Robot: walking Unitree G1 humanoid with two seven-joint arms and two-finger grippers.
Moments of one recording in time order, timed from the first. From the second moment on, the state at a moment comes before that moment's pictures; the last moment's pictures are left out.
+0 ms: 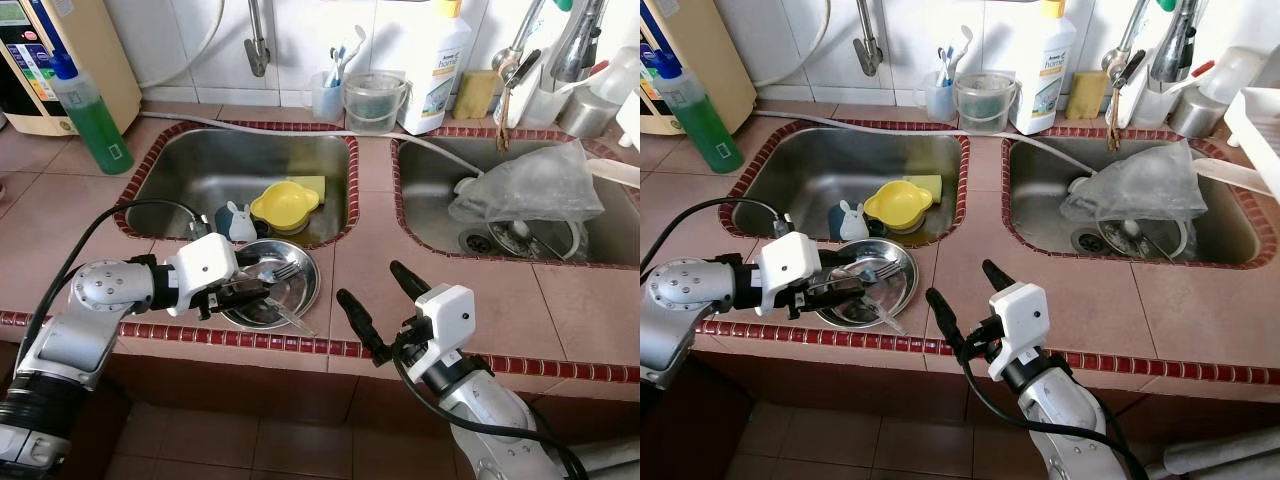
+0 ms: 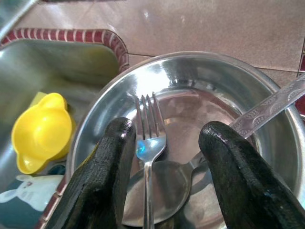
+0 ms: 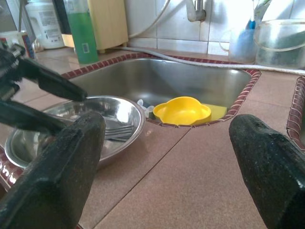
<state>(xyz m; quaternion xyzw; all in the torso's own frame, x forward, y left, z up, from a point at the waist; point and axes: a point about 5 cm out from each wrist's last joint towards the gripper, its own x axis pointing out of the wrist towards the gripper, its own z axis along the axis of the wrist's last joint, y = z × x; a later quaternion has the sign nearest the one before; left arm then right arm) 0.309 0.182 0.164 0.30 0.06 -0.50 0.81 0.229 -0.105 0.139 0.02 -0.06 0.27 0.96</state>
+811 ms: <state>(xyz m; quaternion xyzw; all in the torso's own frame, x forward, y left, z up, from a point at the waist) 0.313 0.192 0.163 0.28 0.16 -0.47 0.83 0.227 -0.105 0.147 0.03 -0.06 0.26 0.96</state>
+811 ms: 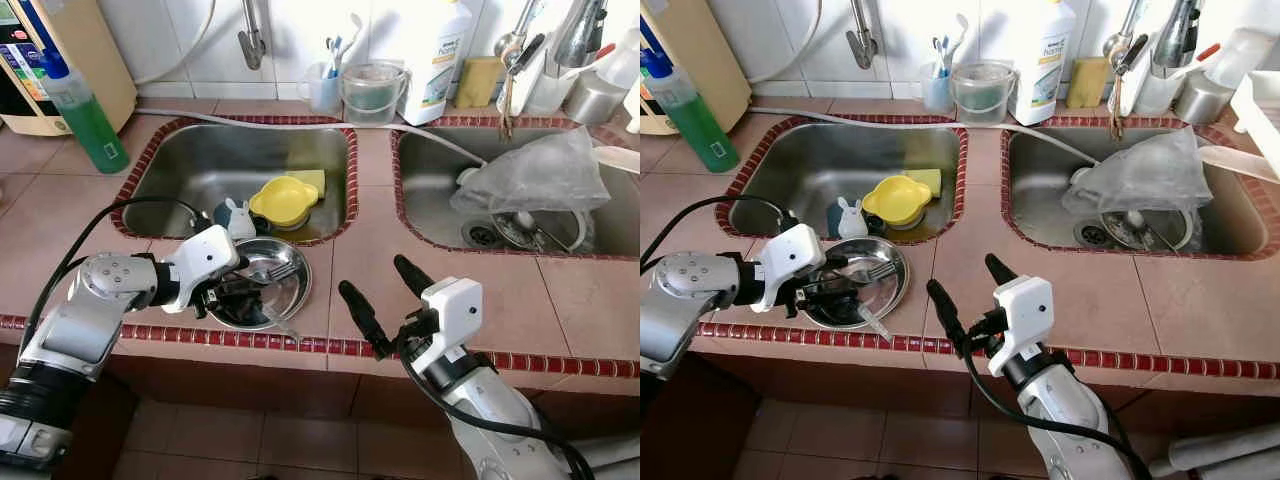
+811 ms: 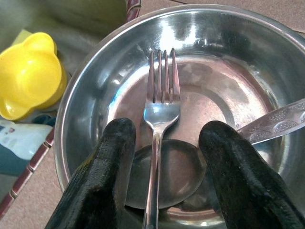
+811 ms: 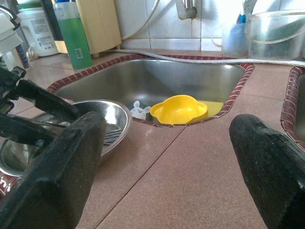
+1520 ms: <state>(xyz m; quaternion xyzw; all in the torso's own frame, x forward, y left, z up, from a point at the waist) 0.306 0.193 0.171 0.28 0.20 -0.47 0.81 0.224 -0.103 0.147 0.04 -0.06 0.27 0.96</state>
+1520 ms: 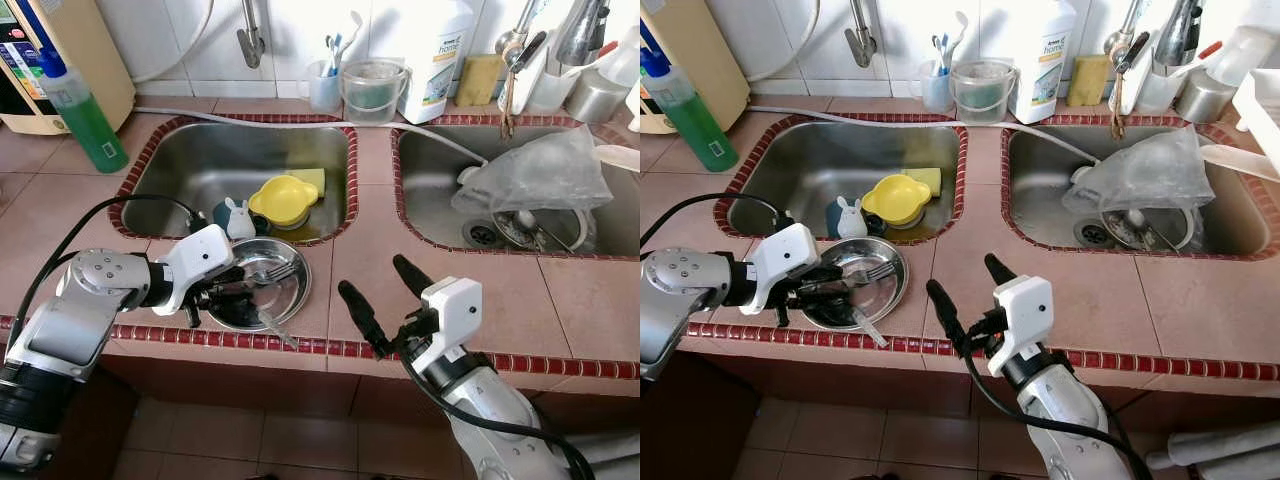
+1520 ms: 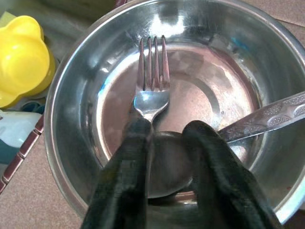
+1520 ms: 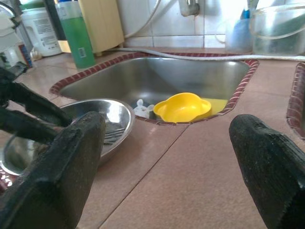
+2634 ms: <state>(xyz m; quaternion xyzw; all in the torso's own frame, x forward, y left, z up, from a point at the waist) 0.323 0.190 0.182 0.30 0.19 -0.42 0.84 0.208 -0.092 0.150 0.07 -0.03 0.33 0.94</state>
